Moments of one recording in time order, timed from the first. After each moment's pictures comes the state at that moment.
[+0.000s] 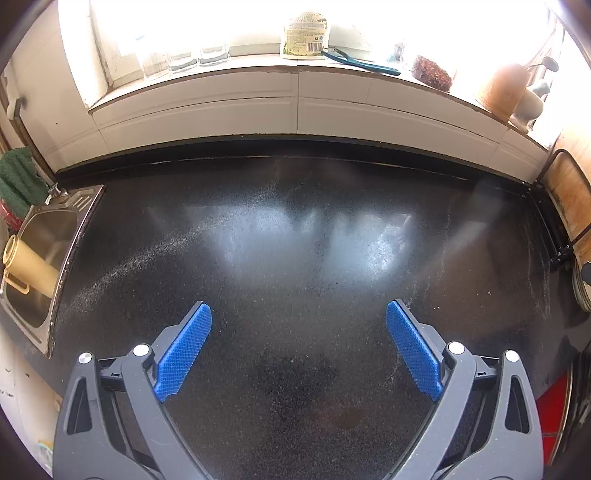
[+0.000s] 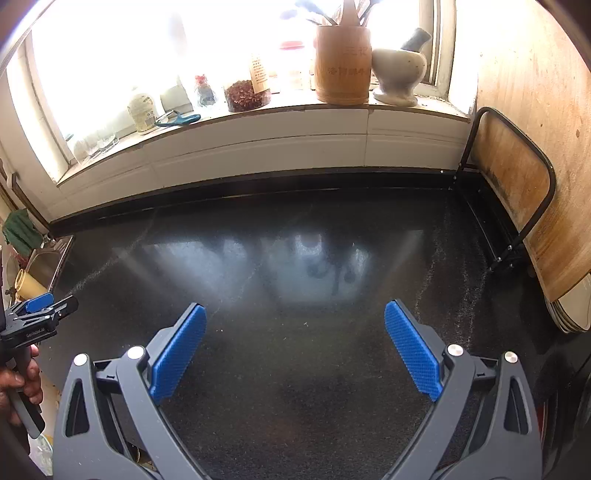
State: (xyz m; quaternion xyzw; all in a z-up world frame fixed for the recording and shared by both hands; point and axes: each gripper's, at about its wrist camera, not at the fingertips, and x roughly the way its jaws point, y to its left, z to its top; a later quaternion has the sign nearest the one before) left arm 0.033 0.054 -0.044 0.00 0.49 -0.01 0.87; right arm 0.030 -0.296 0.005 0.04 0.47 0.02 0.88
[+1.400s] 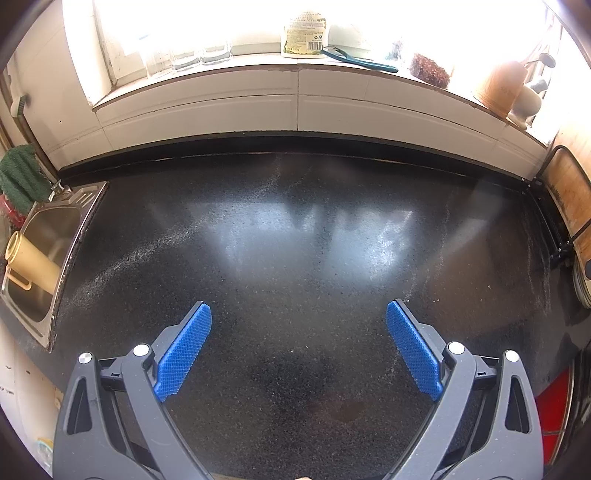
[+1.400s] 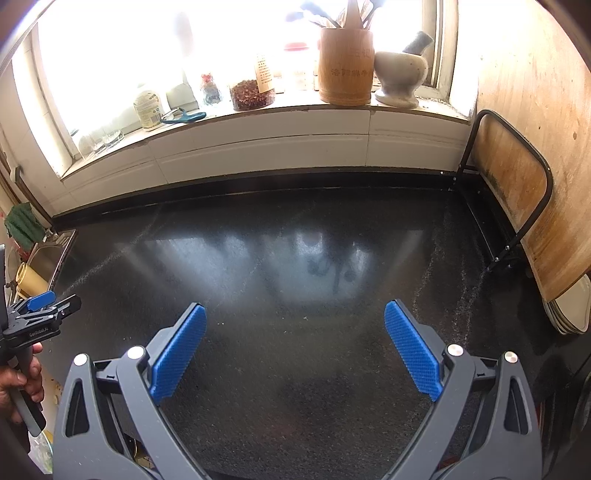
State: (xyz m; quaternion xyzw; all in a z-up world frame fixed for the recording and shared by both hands) left arm 0.021 0.053 -0.044 0.00 0.49 -0.01 0.87; right arm 0.022 -0.294 0.008 0.04 0.47 0.02 0.88
